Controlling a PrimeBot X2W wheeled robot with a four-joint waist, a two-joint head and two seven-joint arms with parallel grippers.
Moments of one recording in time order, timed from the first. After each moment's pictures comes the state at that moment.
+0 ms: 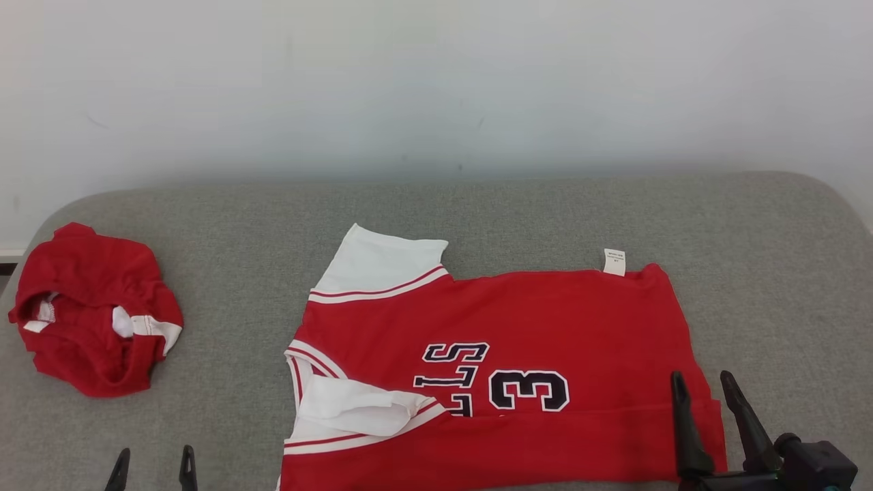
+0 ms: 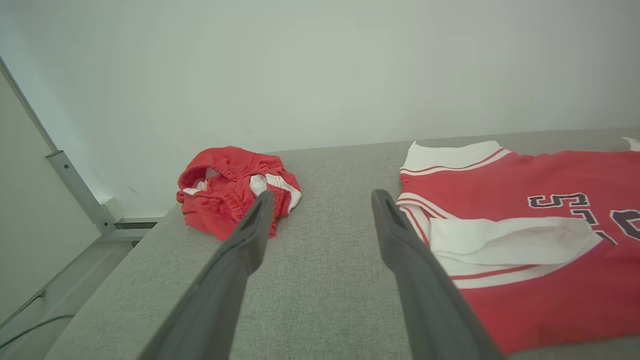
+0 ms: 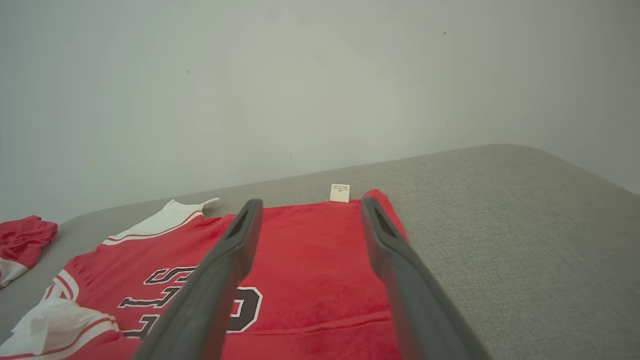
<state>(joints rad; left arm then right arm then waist) 0.20 0.17 0.06 0.01 -0.11 -0.03 -0.26 0.06 -0.13 -0.03 0.14 0.29 0.13 -0.26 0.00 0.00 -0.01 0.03</state>
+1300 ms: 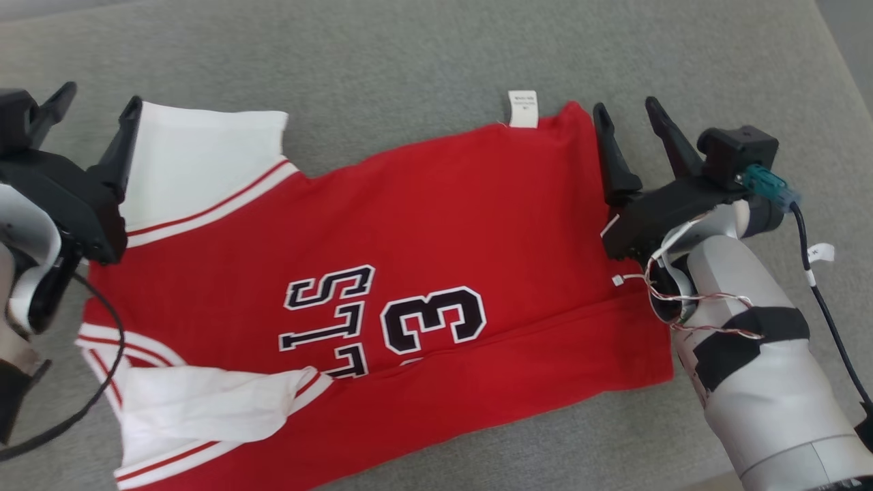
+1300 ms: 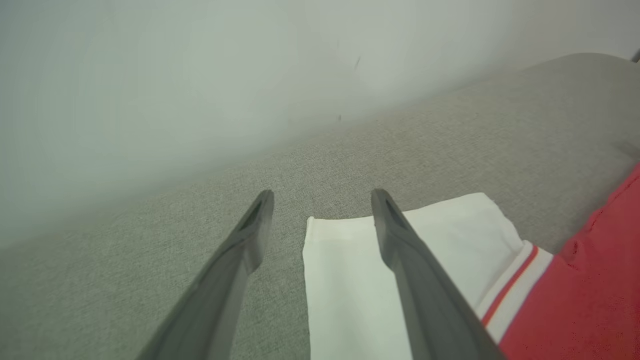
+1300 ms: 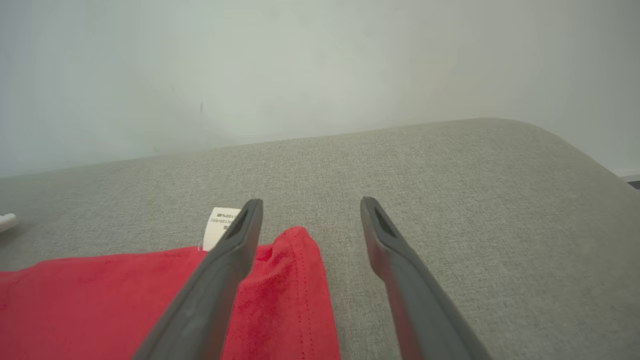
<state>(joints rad) -0.86 0.59 -0.43 0.45 -0.61 -0.13 0.11 -0.82 -0.19 0.21 0.74 0.35 0.13 -0.21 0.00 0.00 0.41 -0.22</state>
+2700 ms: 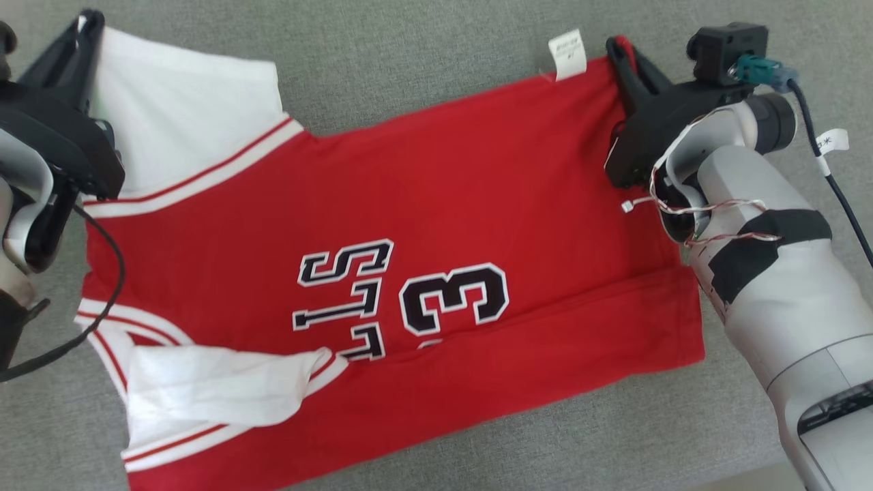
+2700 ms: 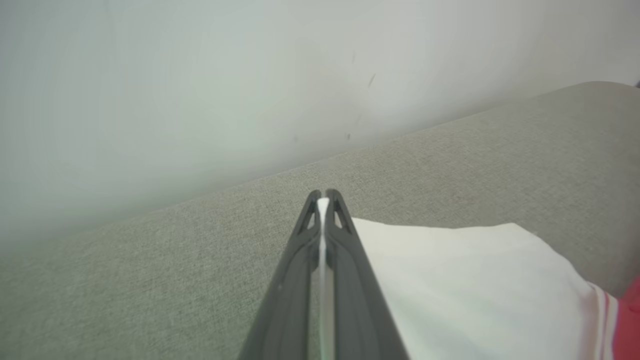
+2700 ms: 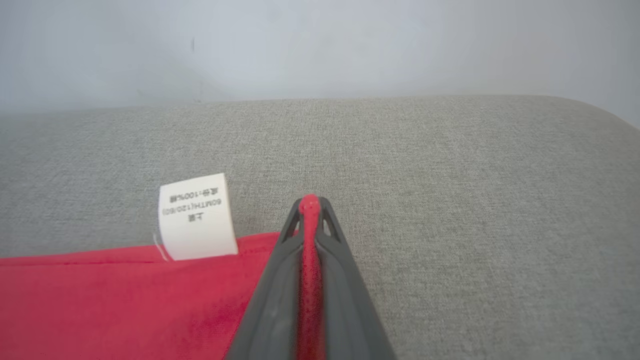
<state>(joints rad) -1.12 0.59 -0.68 0.70 -0.78 -0.13 -0.10 -1.15 -0.24 0.49 1.04 0.54 0.13 -0.13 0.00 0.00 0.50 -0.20</state>
